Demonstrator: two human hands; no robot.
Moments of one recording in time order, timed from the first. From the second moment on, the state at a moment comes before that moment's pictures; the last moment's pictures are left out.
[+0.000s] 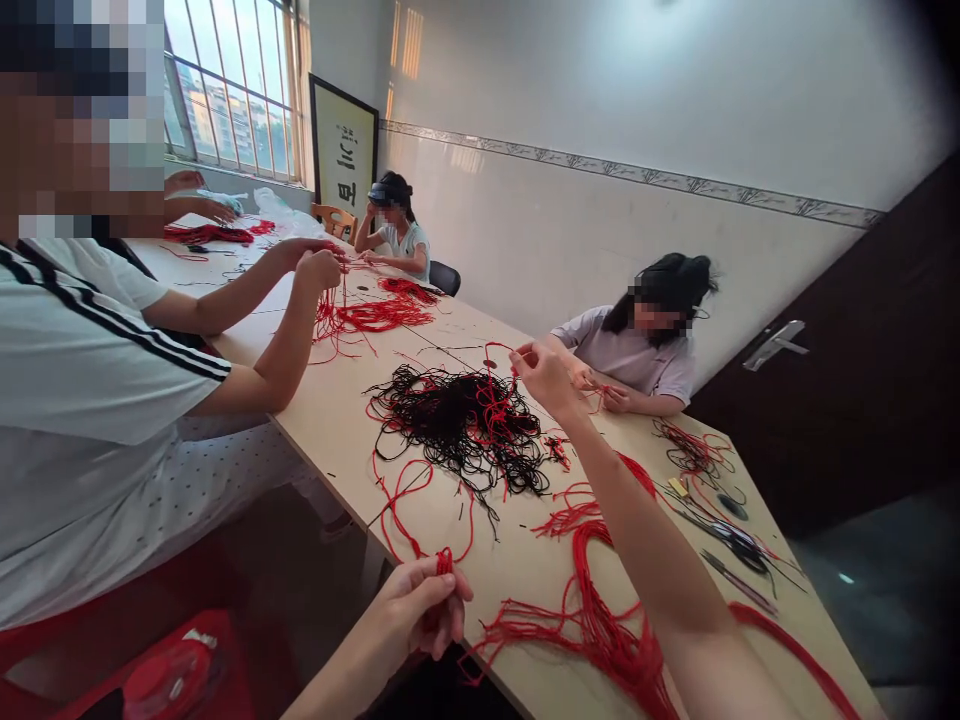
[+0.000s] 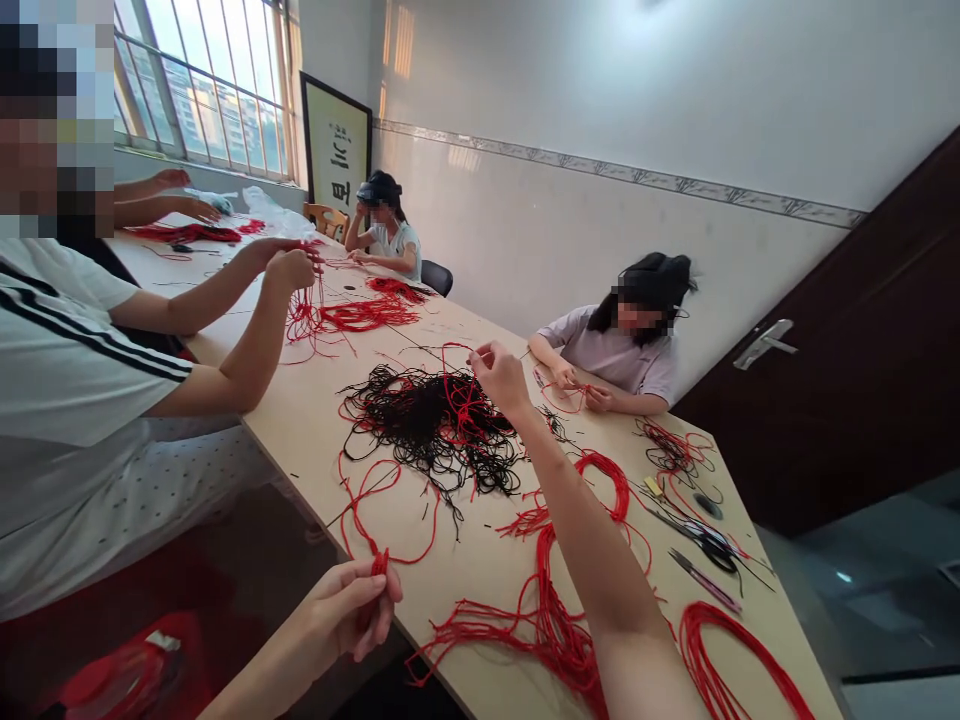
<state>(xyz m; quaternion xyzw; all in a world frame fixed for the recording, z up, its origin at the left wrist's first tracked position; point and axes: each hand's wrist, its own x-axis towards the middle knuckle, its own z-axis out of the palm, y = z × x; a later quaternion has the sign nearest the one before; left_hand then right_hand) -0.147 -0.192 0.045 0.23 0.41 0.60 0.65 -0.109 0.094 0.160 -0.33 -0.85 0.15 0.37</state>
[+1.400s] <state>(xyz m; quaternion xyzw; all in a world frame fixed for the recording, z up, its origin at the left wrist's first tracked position) -0.125 -0.134 0.133 0.29 0.34 0.74 0.50 0.110 0.022 0.119 -0.33 -0.88 0.04 0.34</state>
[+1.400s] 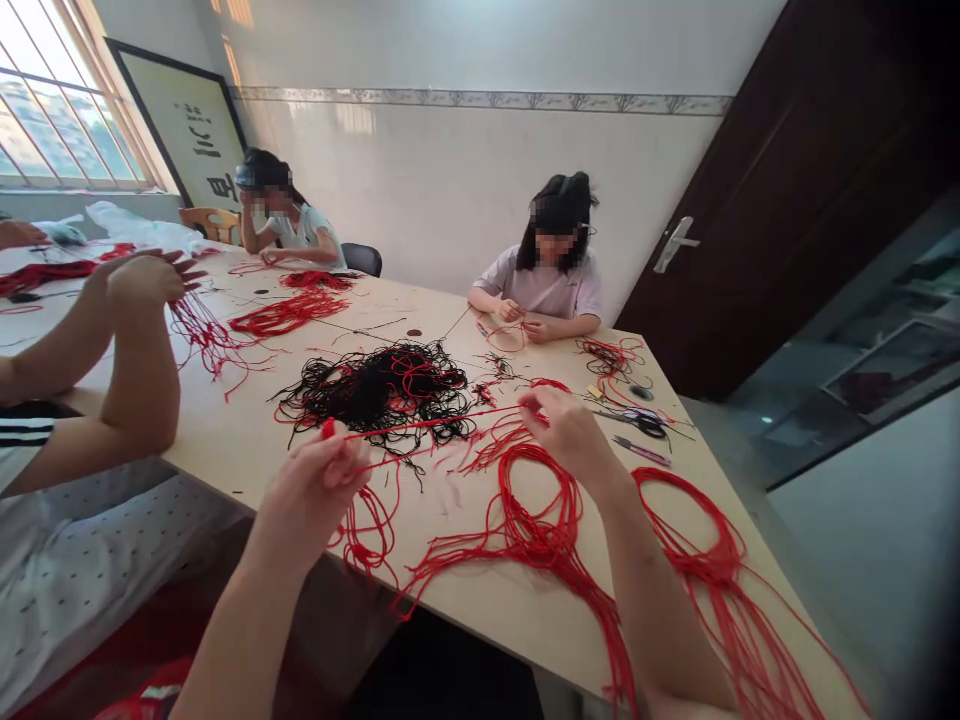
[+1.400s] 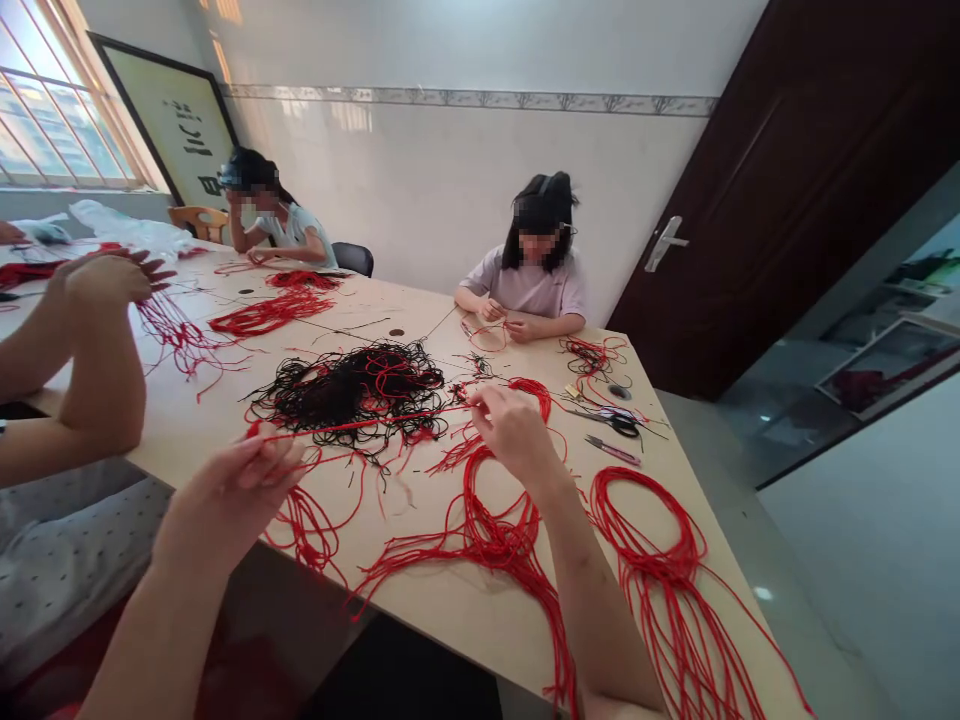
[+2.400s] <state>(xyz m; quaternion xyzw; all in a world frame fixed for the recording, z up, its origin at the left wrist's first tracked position) -0.102 -0.122 0.113 0.31 0.37 0.64 0.60 0.130 0.014 0.137 -0.27 -0.69 0.53 0.41</state>
